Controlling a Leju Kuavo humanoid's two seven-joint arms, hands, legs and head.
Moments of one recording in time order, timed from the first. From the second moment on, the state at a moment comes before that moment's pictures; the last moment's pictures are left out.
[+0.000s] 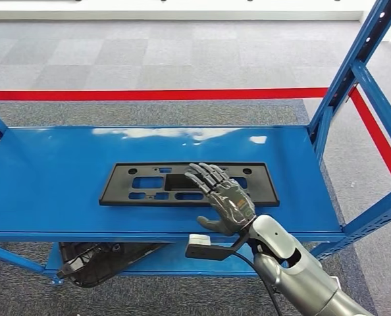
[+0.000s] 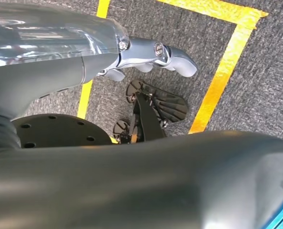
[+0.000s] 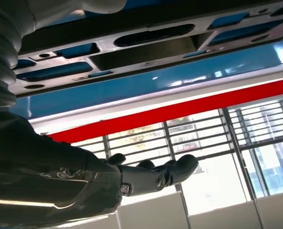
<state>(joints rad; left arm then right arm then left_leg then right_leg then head) -0.10 -0.23 1.32 -0.22 -0.84 0.03 -0.15 -0.39 -0.23 0.79 -1.42 0.93 -0.22 -0.13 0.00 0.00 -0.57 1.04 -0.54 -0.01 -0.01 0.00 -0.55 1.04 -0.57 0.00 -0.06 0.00</state>
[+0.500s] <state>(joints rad) -0.10 -0.23 1.31 -0.22 -0.86 0.02 -0.16 -0.41 -0.19 0.80 -1.26 1.01 -0.25 -0.08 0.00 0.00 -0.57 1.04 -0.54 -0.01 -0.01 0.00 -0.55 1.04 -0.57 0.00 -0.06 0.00</state>
